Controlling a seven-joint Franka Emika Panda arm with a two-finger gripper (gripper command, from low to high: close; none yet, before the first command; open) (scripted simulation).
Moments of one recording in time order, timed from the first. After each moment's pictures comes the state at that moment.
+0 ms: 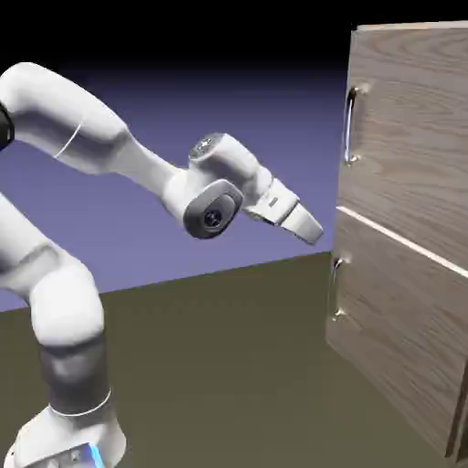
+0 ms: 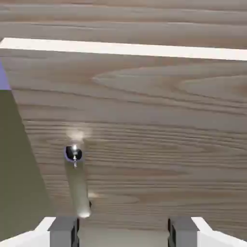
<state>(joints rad) -0.02 -0.57 0.04 -2.78 0.12 3.04 0.77</state>
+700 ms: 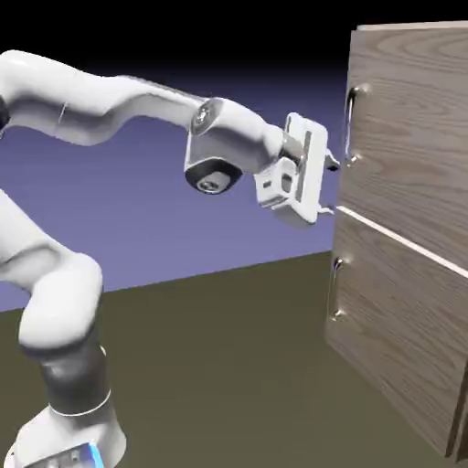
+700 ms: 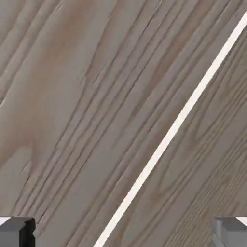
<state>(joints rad) -0.31 -0.60 0.32 -2.57 1.03 3.02 1.04</state>
